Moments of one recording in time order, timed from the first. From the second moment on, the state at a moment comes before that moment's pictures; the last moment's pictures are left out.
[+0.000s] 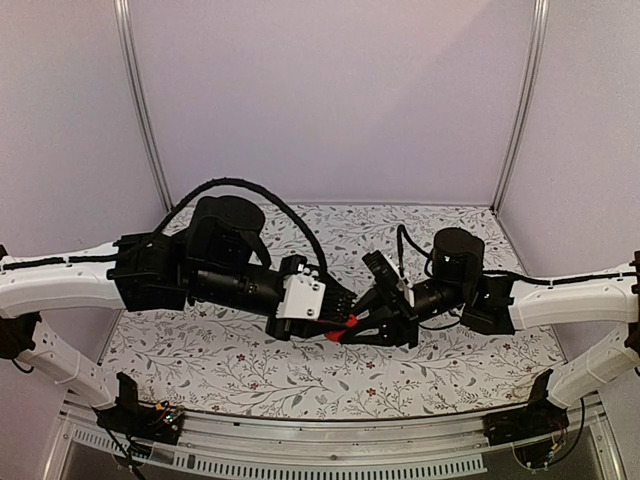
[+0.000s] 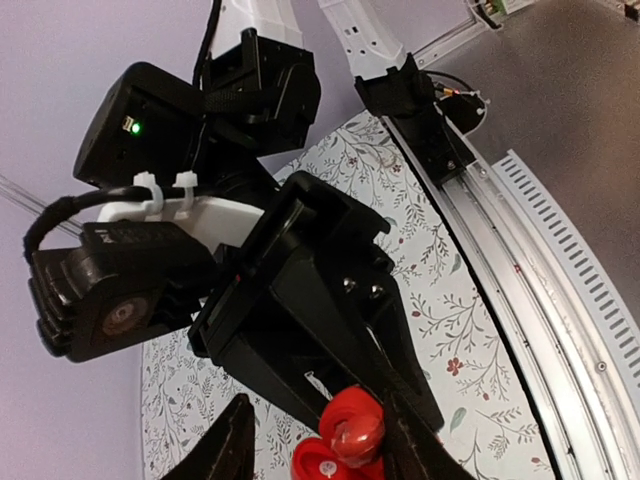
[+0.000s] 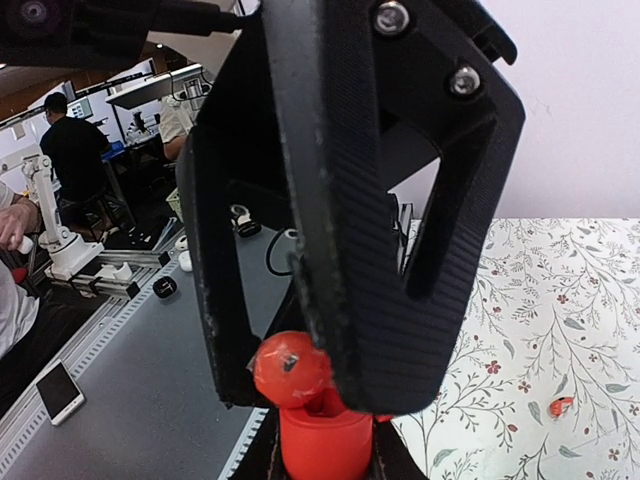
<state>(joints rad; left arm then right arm) -1.25 1.34 1.21 -0.33 0.18 0.77 0.99 1.37 0.75 0.49 -0.93 0.07</state>
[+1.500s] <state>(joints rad) -1.21 1.35 1.14 -0.03 0.28 0.40 0.99 1.22 0.69 0.61 -0.76 0.13</state>
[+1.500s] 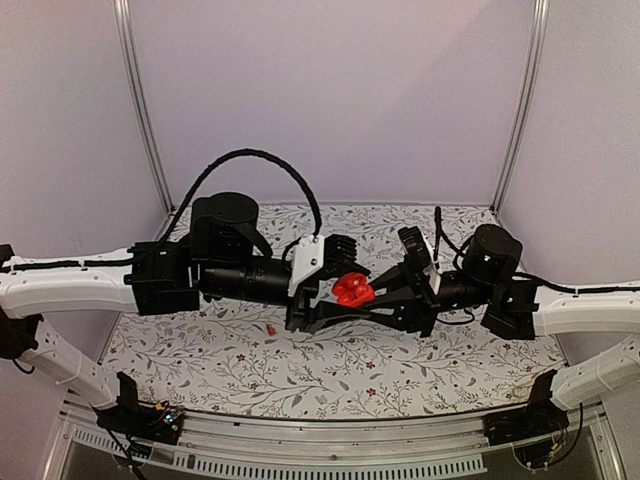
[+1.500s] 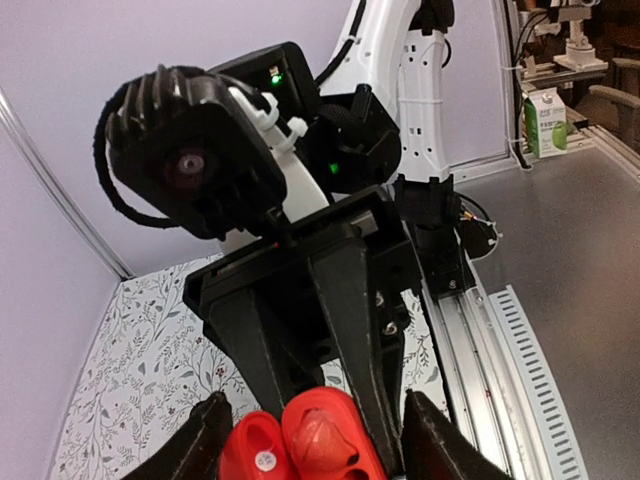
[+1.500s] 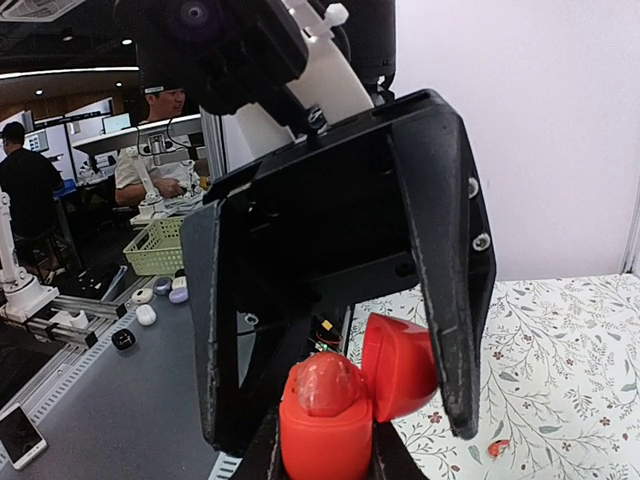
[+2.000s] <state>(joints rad) -1.19 1.36 1.12 0.01 0.32 0.29 0.98 1.20 0.67 0.66 -0.74 0.14</state>
